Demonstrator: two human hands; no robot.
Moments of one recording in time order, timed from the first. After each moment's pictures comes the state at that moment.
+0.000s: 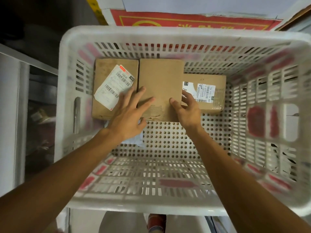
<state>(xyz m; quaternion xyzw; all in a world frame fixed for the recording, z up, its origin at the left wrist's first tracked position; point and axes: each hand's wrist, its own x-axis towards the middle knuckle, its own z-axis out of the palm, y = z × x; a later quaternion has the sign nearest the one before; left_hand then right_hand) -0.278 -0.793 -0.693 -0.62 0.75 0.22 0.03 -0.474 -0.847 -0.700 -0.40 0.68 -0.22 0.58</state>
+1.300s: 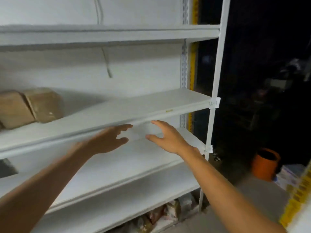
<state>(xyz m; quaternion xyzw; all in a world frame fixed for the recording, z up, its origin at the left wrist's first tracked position) -0.088 -0.357 -0.136 -0.95 0.25 -0.03 -0.19 -0.125 -0.590 -0.166 -0.91 -0.11 -0.11 0.38</state>
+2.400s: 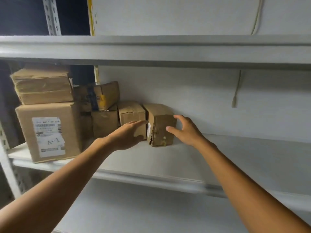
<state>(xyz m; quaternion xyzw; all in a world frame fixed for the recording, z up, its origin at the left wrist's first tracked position) 0.070 0.024 -0.084 -0.97 0.05 -0.19 -0.16 0.167 -0.196 -0.088 -0.87 -0.27 -0.08 0.40</state>
